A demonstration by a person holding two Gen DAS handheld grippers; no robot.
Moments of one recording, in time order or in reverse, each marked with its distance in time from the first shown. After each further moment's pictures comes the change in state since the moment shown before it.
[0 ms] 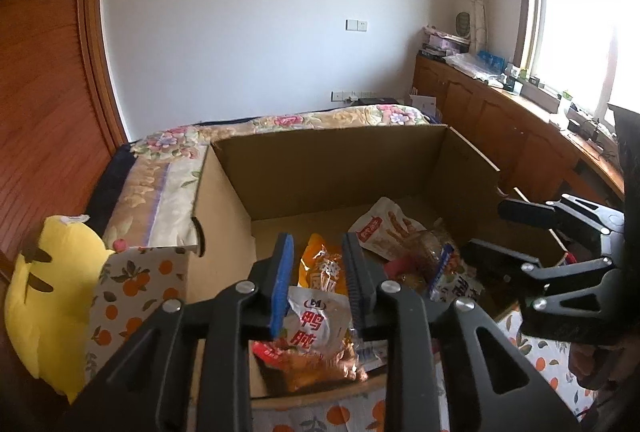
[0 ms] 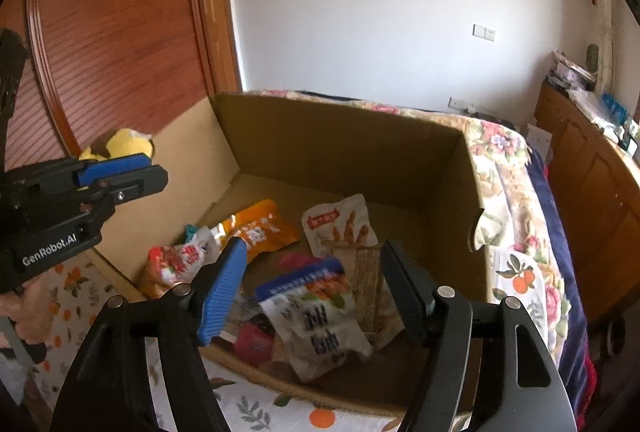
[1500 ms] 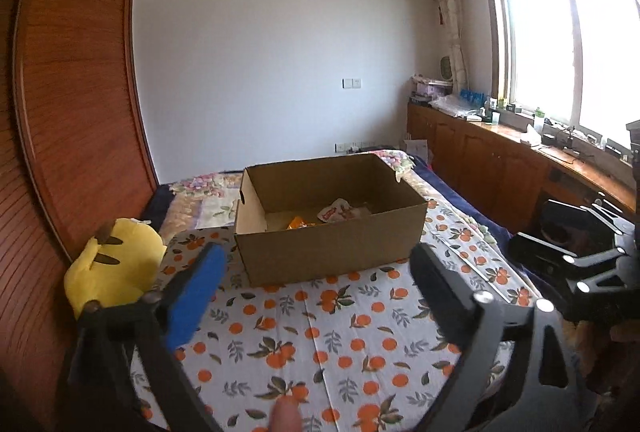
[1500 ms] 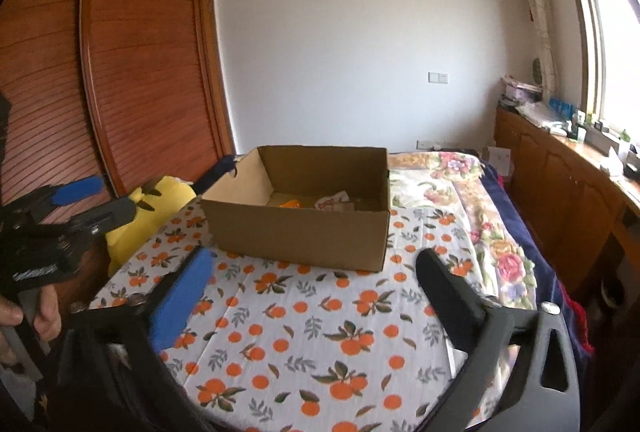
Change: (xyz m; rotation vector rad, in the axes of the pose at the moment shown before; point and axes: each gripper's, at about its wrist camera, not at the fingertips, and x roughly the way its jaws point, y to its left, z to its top) left arm -0.243 -0.073 -0.109 0.051 -0.225 0.070; right arm -0.253 0.049 -0.125 0.098 -0.251 -0.065
